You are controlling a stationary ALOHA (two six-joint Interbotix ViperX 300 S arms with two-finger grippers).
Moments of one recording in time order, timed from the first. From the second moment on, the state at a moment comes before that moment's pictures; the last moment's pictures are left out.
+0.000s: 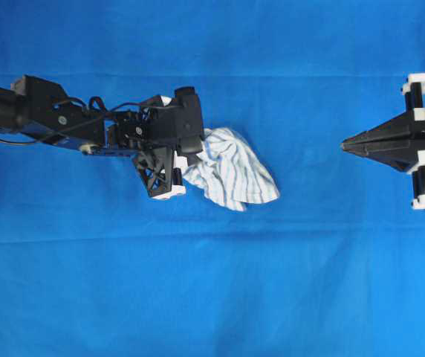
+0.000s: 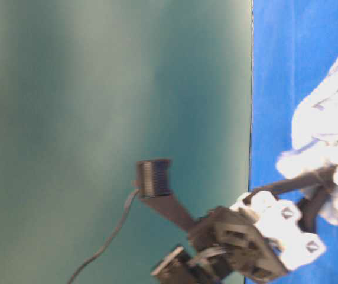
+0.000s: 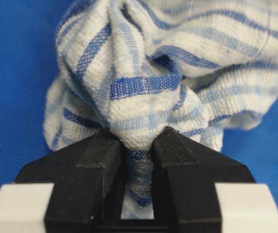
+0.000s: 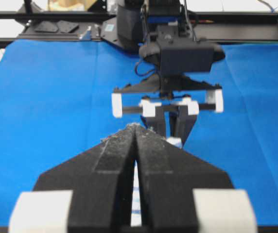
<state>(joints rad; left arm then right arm) 0.09 0.15 0.65 -0.03 -0.08 -0.01 0.00 -0.87 1.17 0.00 -0.21 0.01</state>
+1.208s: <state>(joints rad) 0.01 -0.35 0.69 -0.03 -0.18 -0.01 0.00 -0.79 1.12 0.00 -0.32 0.01</state>
